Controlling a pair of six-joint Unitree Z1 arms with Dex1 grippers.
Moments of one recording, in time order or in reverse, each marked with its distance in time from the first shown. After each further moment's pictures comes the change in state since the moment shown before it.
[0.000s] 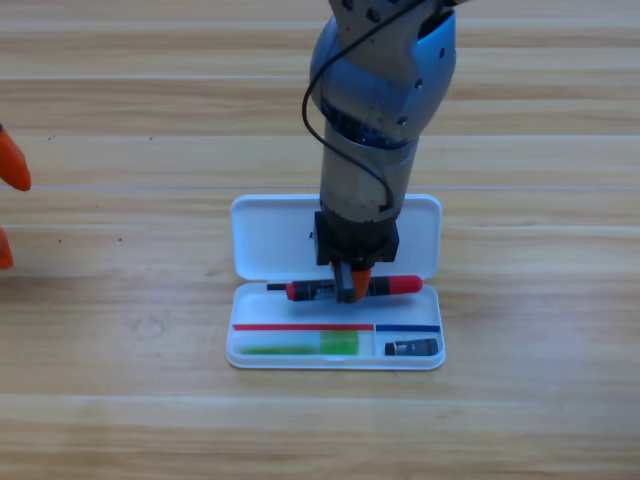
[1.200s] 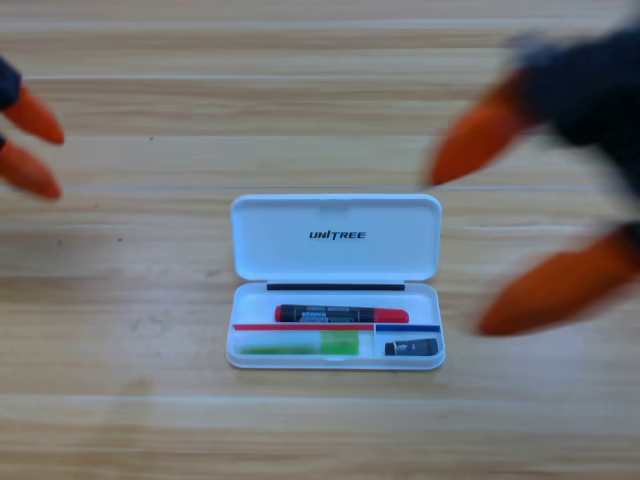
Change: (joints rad) arm 0 0.085 0.003 0.008 -0.168 -0.173 0.000; arm 1 -0.001 -0.844 0.600 -0.248 0.471 0.194
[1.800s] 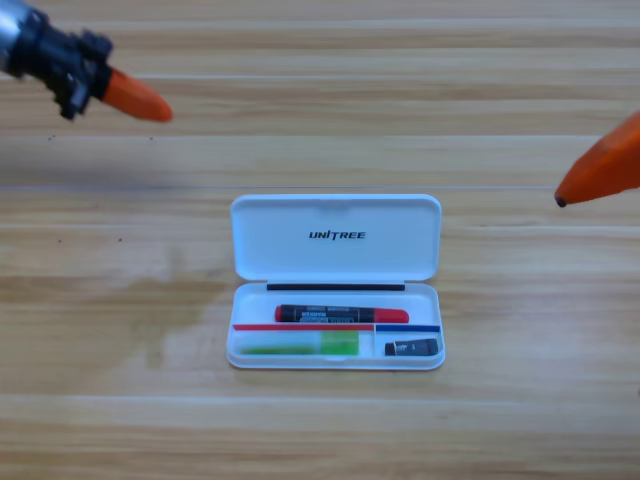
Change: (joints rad) arm 0 0.147 0.537 -0.340 -0.015 -0.557 0.144; arm 1 -0.019 -0.242 0.196 -0.066 0.058 0.009
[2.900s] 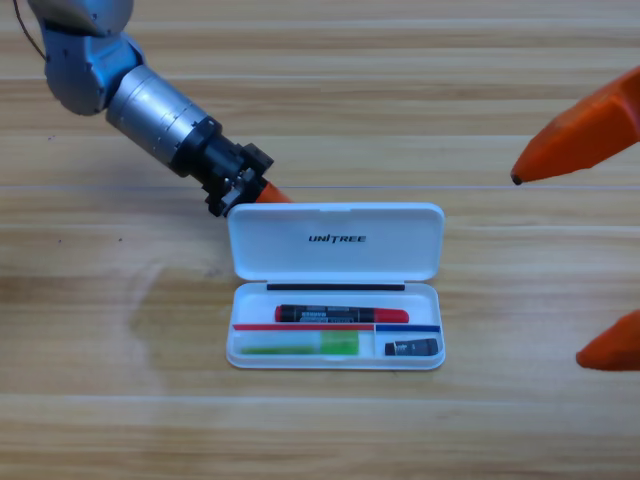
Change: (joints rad) arm 0 -0.324 0.225 -0.073 0.057 -0.071 -0.106; arm 1 -0.001 0.037 0.000 -0.067 0.000 0.036
